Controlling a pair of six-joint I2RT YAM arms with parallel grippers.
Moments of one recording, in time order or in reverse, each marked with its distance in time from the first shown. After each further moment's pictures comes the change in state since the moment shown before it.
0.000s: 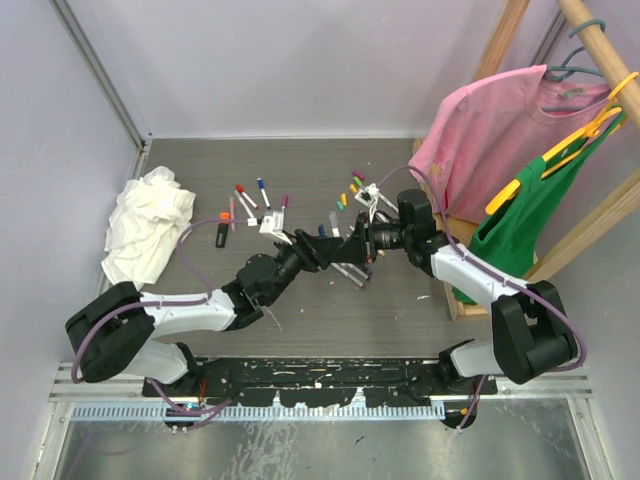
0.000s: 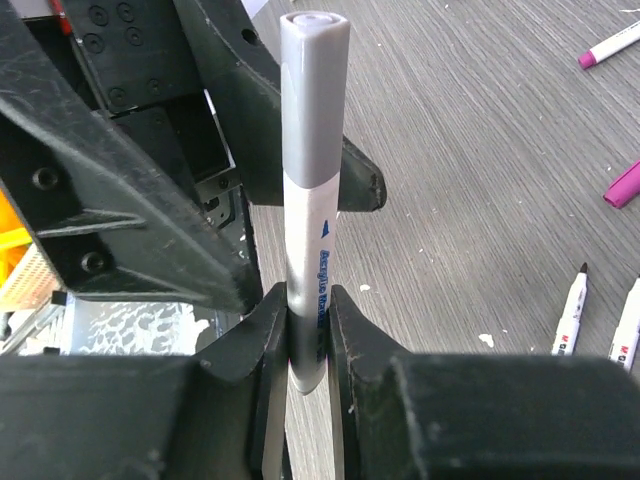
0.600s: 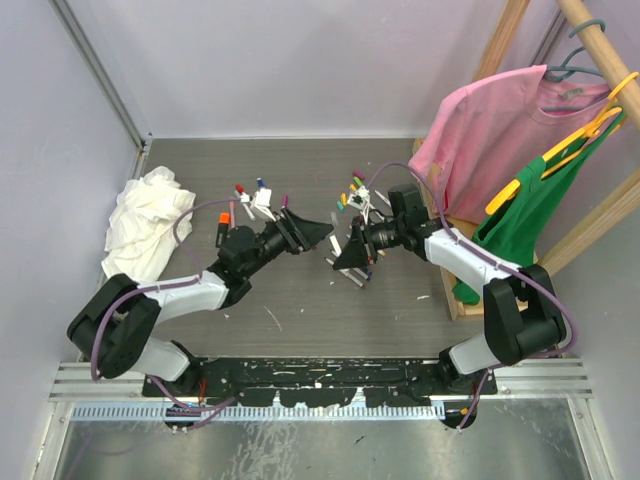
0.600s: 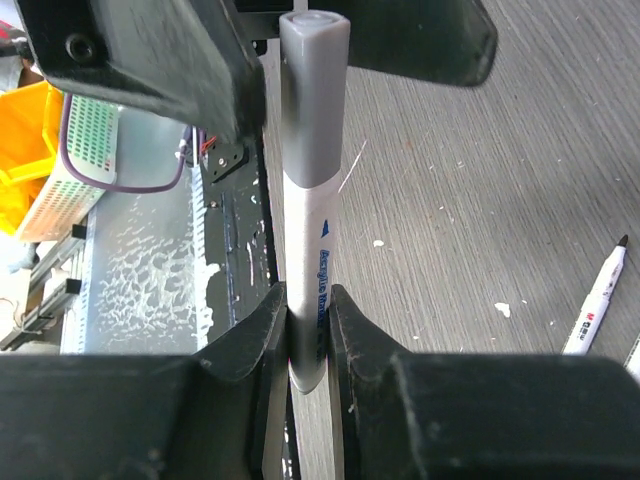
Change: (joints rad) left arm 0.288 0.013 0.019 -0.024 0.472 -0.213; right arm 0.000 0.106 0.152 -0.358 -0.098 -0.272
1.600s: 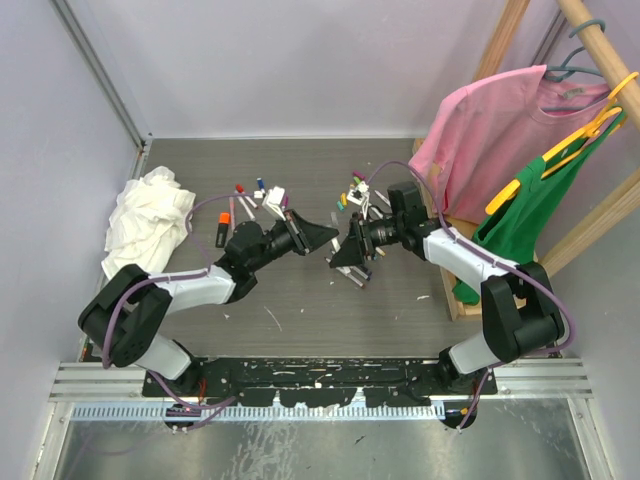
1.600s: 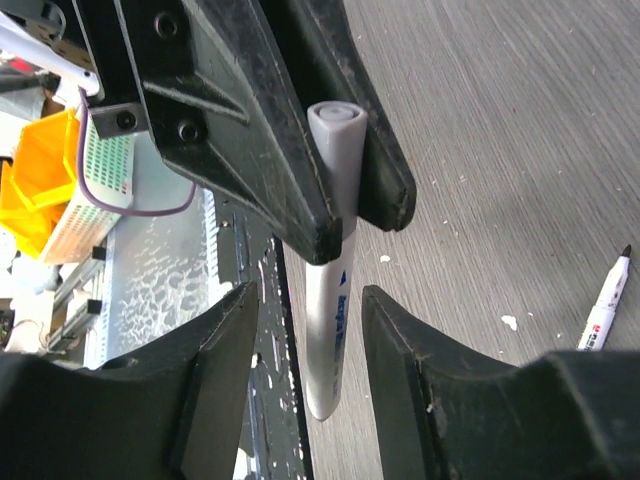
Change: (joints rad) left arm 0.005 0.087 0.063 0.009 0.144 0.022; right arm -0.002 0.017 0.010 0.045 -0.002 0.087
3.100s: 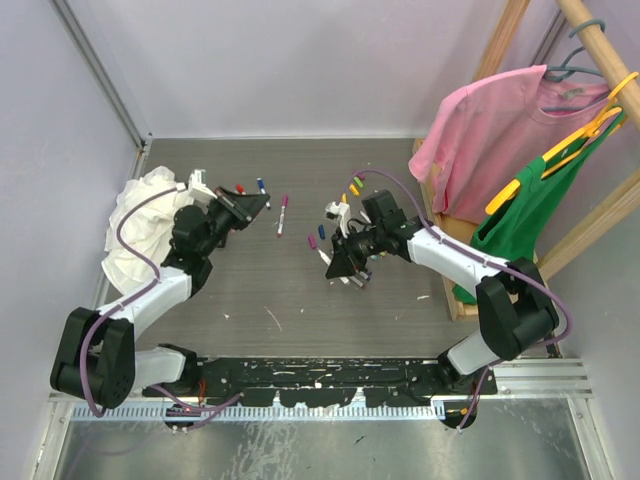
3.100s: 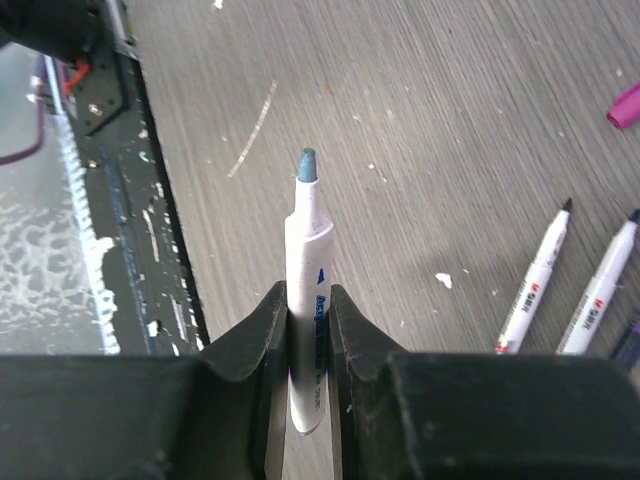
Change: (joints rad) left arm 0.398 -0.244 -0.020 -0.251 -0.059 -0.028; right arm 0.142 0.028 0.061 -0.200 0.307 -0.234
